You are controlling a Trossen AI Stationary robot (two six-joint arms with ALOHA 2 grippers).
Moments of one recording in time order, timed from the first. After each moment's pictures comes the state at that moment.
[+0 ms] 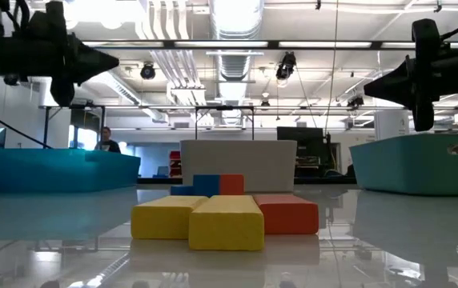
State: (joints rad) left arm -0.06 0.38 0.01 0.58 -0.59 -0.26; right arm -0.01 0.12 0.01 0.09 0.51 0.62
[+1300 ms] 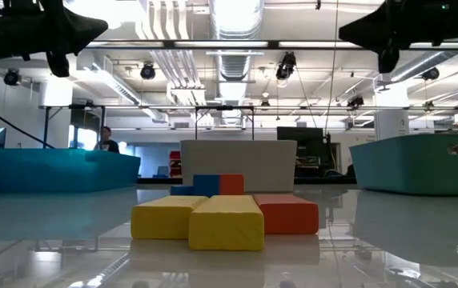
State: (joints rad) left arm -0.06 0.45 0.01 0.98 -0.58 0.06; right arm 0.05 0.70 0.31 0.33 0.33 0.17
